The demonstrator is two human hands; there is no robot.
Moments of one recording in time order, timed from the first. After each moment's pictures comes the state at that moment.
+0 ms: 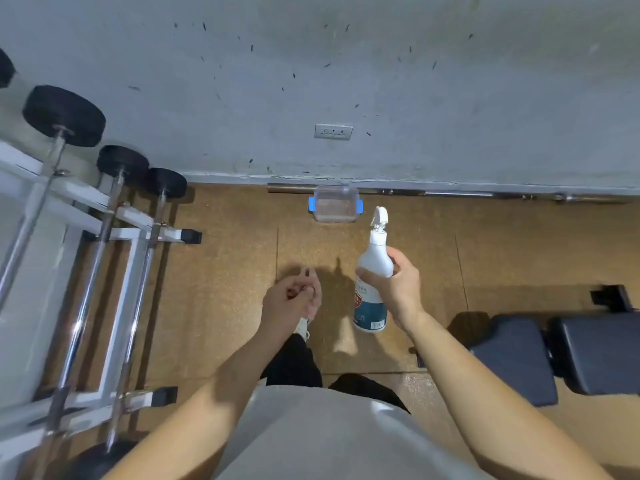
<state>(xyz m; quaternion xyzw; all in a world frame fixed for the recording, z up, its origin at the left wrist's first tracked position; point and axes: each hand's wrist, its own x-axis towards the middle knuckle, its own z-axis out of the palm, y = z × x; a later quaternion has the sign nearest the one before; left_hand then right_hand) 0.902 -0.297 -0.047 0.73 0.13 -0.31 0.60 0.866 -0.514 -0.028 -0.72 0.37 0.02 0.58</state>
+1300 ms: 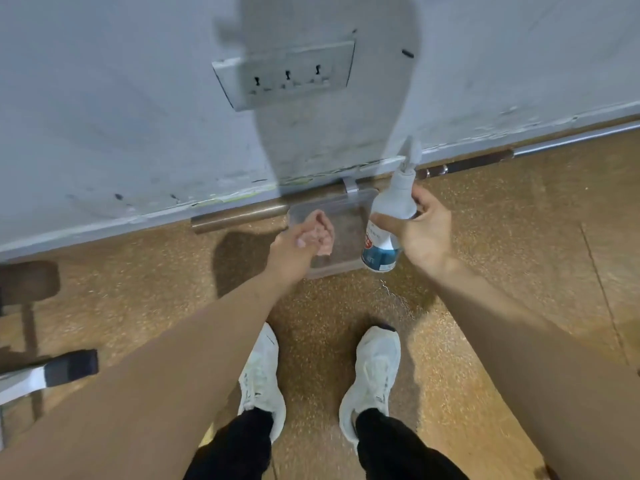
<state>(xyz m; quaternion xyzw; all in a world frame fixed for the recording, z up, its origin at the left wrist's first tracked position) 1.386 -0.557 -0.615 0.81 0.02 -0.42 0.42 1.295 -0.749 -0.575 -0.69 0.45 -0.05 0.57</state>
